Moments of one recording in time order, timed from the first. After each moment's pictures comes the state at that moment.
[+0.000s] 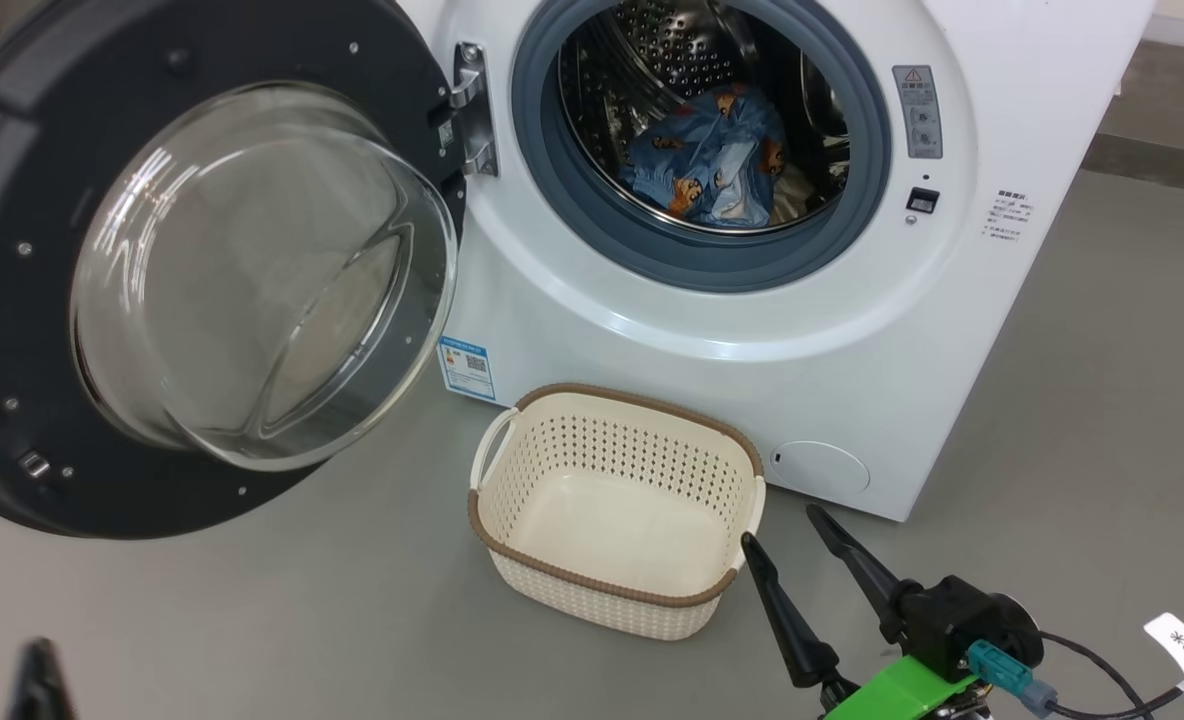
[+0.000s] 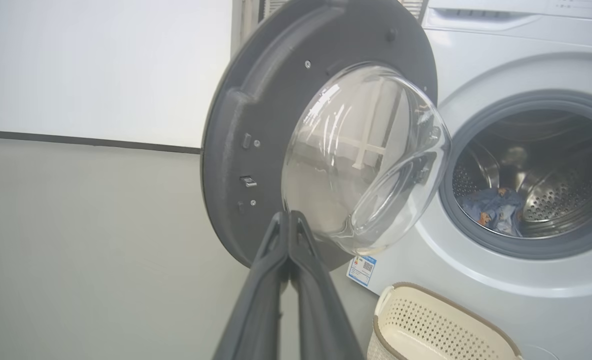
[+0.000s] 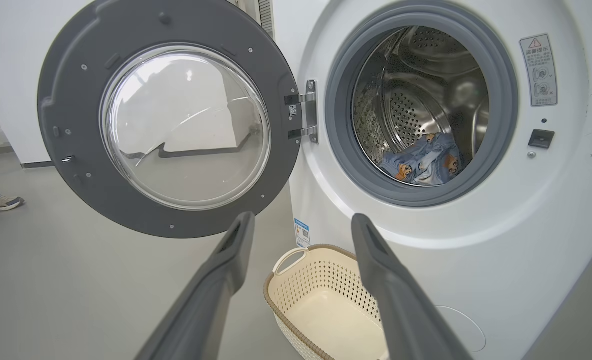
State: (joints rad) left arm 0.25 0.05 0.19 -0.08 -0.30 -0.01 -0.25; right arm -0.08 -0.05 0.24 0.21 0.18 0.13 -0.25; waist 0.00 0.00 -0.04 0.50
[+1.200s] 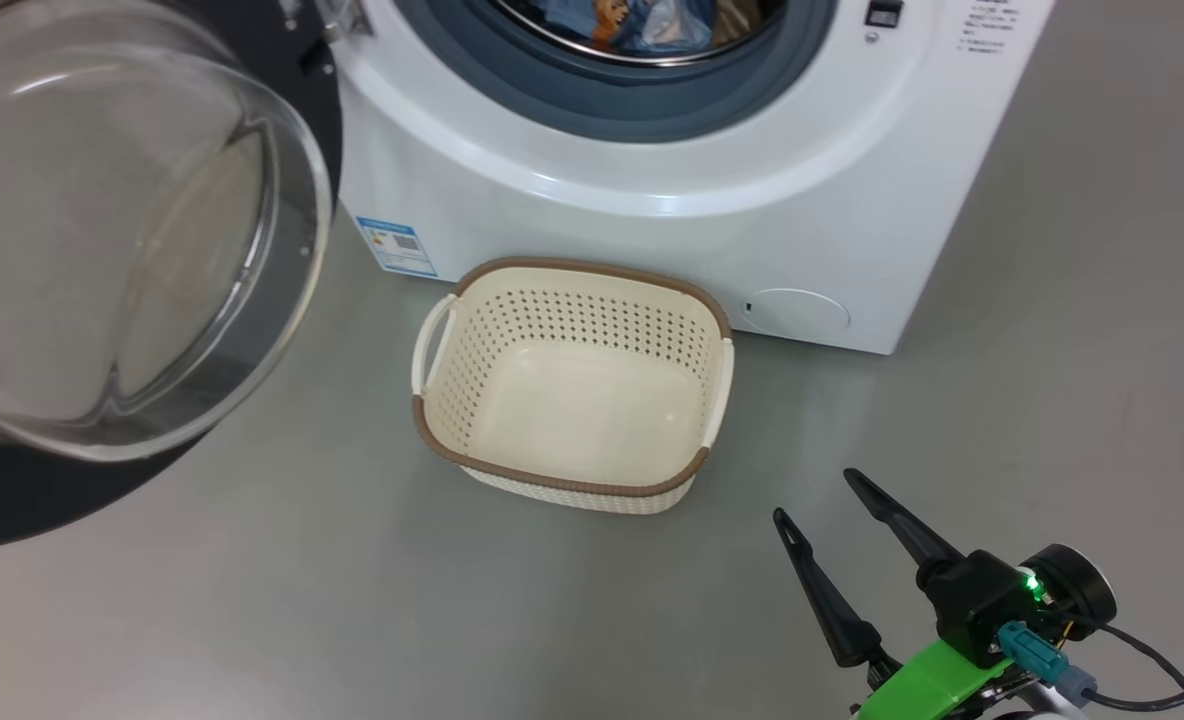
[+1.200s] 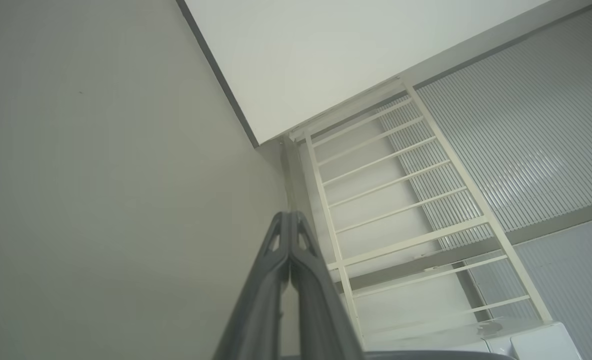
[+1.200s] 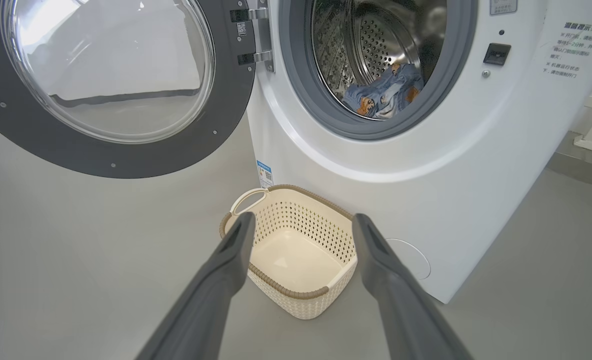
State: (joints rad) left arm -0.72 0.56 0.77 0.92 -1.13 -0.09 0.13; right arm -0.03 -0.13 0.22 -0.07 0.05 0.13 -0.06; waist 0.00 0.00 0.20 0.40
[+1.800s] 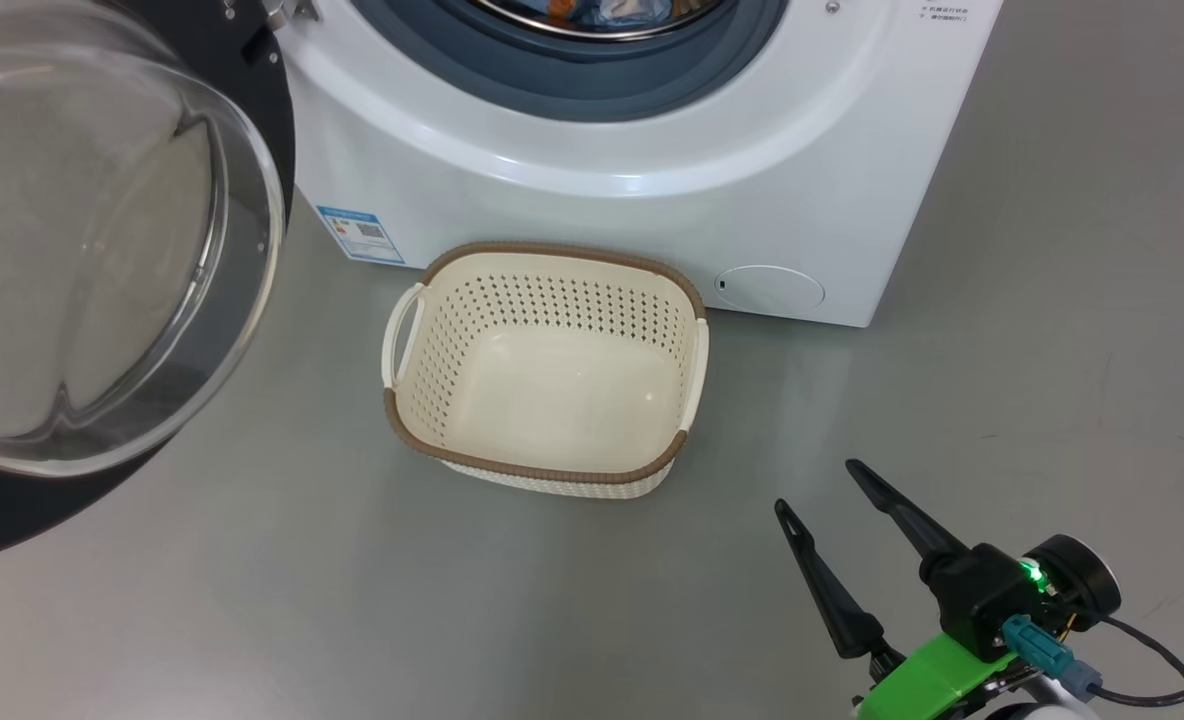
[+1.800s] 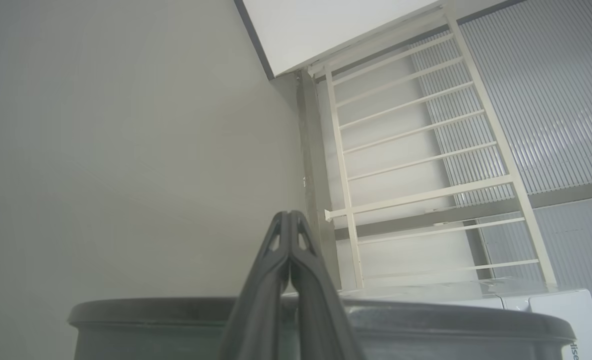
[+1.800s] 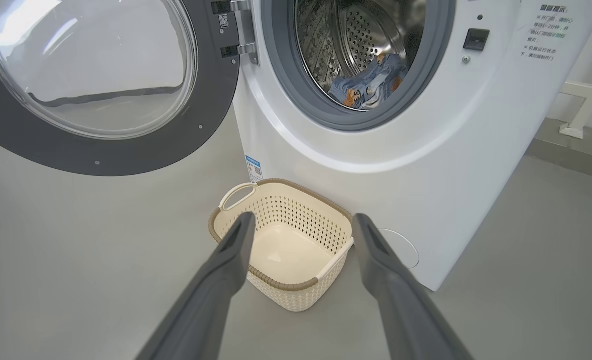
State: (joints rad) left arm -0.82 0.60 0.74 1.13 -1.15 -0.12 0.24; right arm -0.03 -0.14 0.22 -0.08 0.05 0.13 -0.06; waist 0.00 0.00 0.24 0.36
